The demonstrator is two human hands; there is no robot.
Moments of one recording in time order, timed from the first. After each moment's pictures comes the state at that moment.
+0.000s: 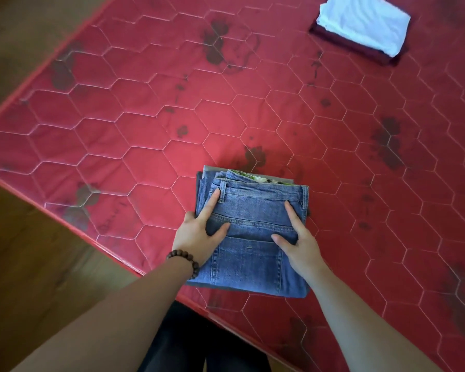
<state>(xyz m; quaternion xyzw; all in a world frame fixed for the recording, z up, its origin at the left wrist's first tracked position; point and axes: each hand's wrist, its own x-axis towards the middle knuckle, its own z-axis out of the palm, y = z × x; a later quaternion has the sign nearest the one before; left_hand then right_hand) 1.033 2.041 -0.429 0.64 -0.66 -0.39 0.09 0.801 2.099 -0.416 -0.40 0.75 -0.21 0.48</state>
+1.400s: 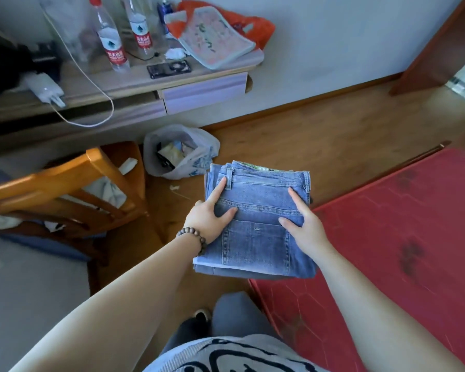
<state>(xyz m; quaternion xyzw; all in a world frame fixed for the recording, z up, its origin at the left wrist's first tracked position) 1.655 1.868 -0.094 0.79 -0.47 -0.29 0.27 1.417 1.780 -0.098 -0.71 0.50 -0.22 0.45</state>
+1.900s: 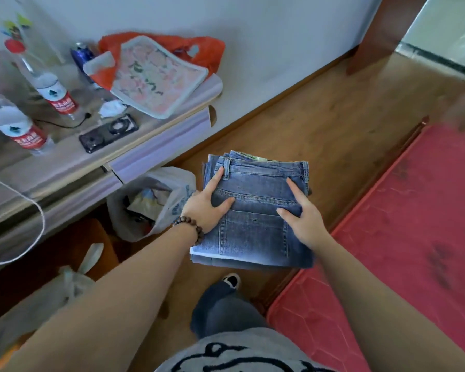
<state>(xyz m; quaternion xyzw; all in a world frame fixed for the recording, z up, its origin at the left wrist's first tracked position) 1.775 1.583 -0.104 0.72 -0.59 -0.29 0.20 1.521 1.567 -0.122 -0.64 0.57 -0.30 0.43</state>
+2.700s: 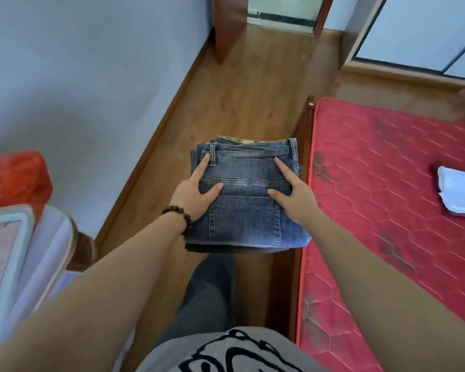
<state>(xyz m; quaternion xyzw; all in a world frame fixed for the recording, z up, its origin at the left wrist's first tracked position) 1.593 1.131 -0.108 0.51 -0.76 -0.38 0.14 1.362 1.247 -0.106 -0.49 0.74 -0.35 0.29</state>
